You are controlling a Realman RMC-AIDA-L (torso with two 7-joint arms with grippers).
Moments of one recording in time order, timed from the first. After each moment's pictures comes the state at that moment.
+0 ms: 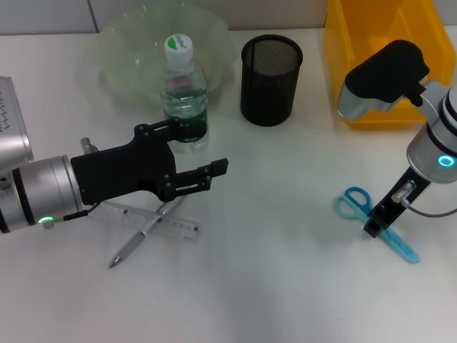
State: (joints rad) left arm -0.43 -2.07 1.12 0.53 1.49 1.42 -1.00; right arm 0.70 2.08 -1.52 -1.13 -2.73 -1.60 2.75
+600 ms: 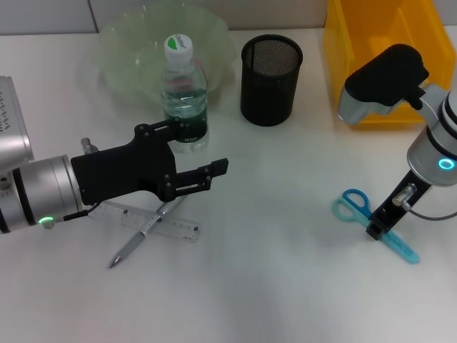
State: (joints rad) left arm -0.43 -2.07 1.12 0.53 1.49 1.42 -1.00; right arm 0.70 2.08 -1.52 -1.11 -2.73 -1.60 2.75
